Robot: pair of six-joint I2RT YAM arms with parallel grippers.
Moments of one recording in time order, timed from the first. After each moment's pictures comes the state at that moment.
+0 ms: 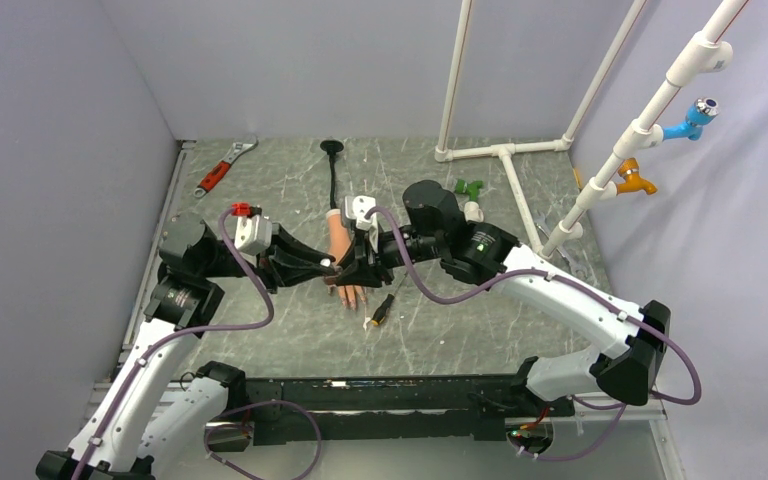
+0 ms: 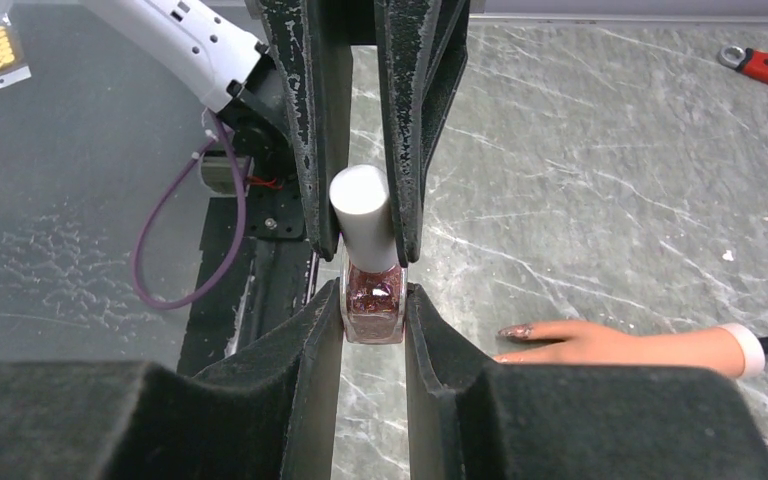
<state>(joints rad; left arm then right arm) -0.31 0.76 0.82 0.06 1.23 -0.07 0.95 1.32 1.31 -0.34 -0.67 -0.19</state>
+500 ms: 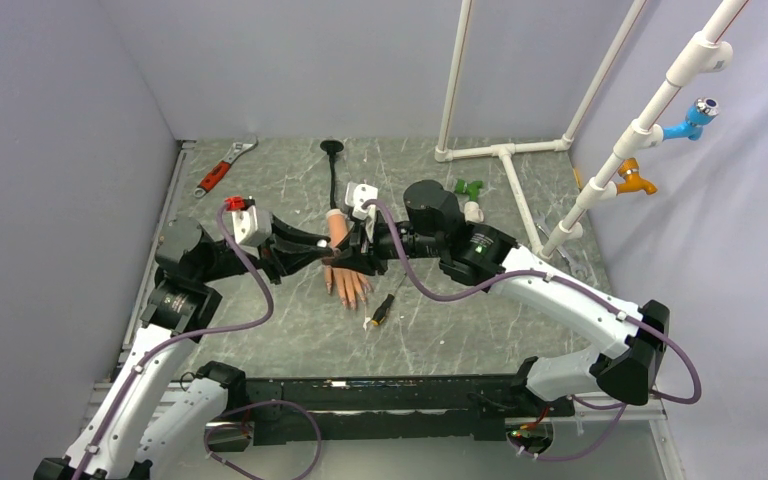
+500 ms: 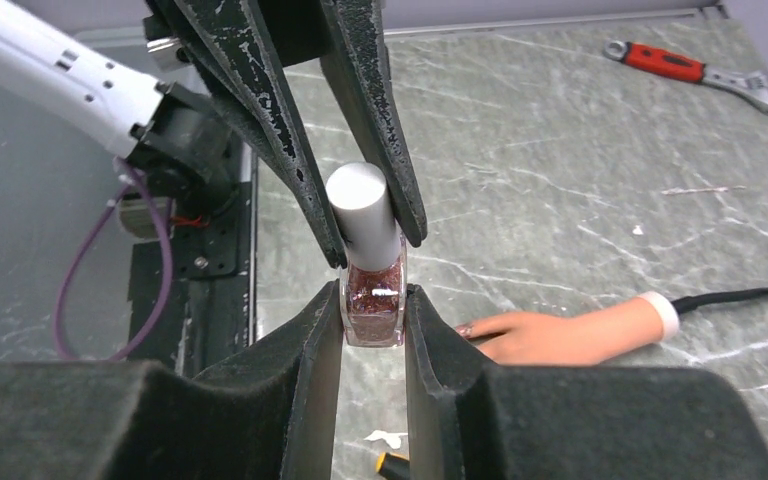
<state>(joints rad) -0.32 0.73 0.82 0.04 1.01 -0.05 0.95 1.32 1.31 -0.27 -0.50 -0.15</state>
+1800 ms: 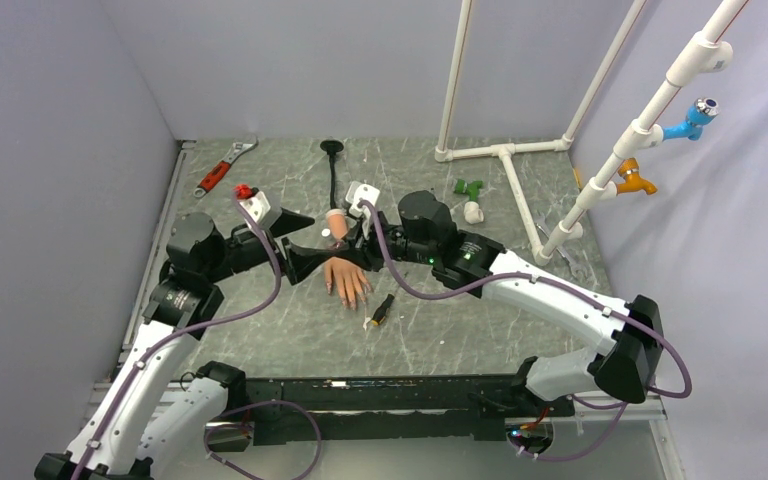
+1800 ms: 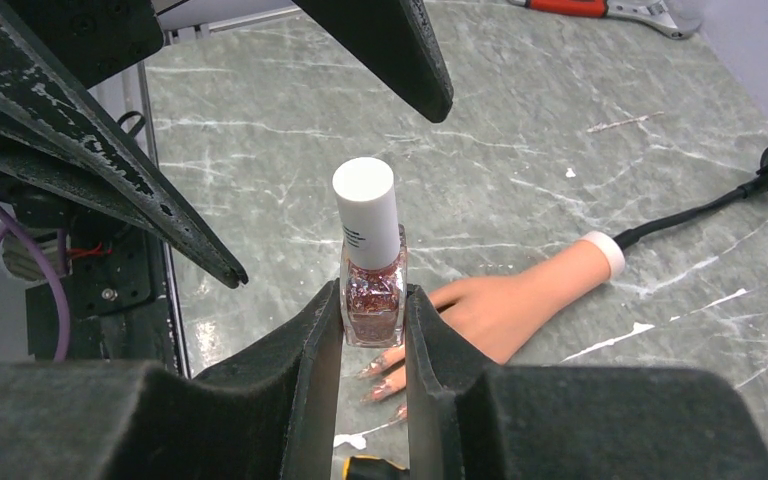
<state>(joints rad) -0.32 0.75 0.82 -0.12 0.74 -0.04 0.96 1.34 1.19 -0.13 -0.27 -0.10</state>
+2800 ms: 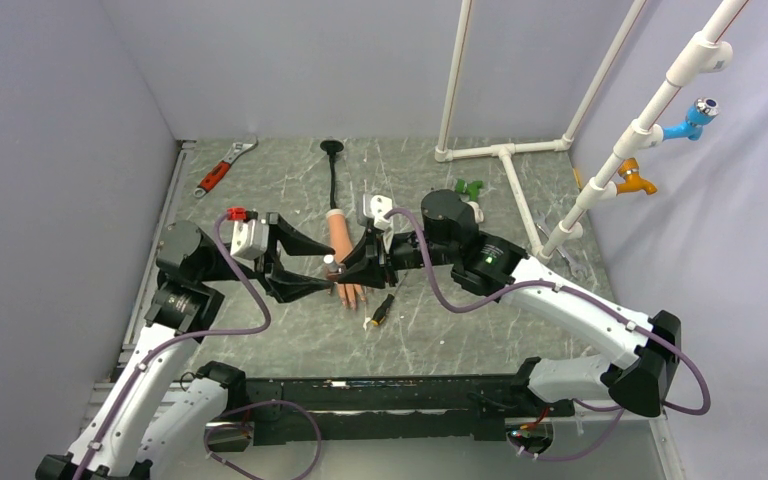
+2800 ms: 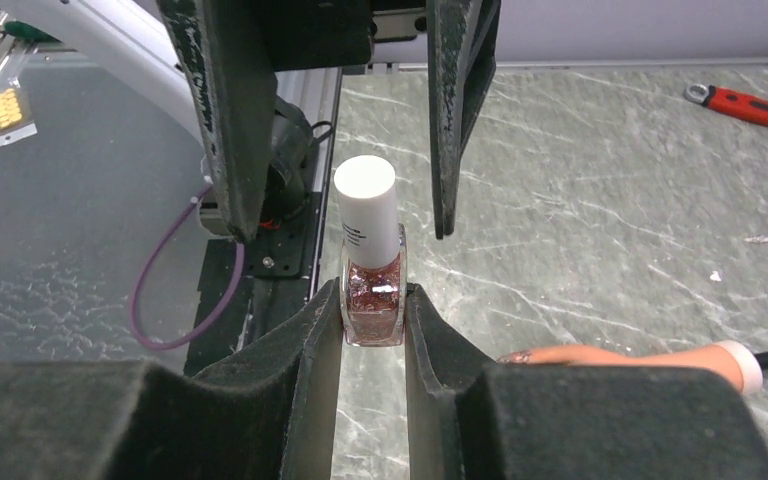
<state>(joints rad) -0.32 0.73 0.79 0.14 1.20 -0.11 0.93 1.24 1.16 -0.13 -0.66 -0.09</state>
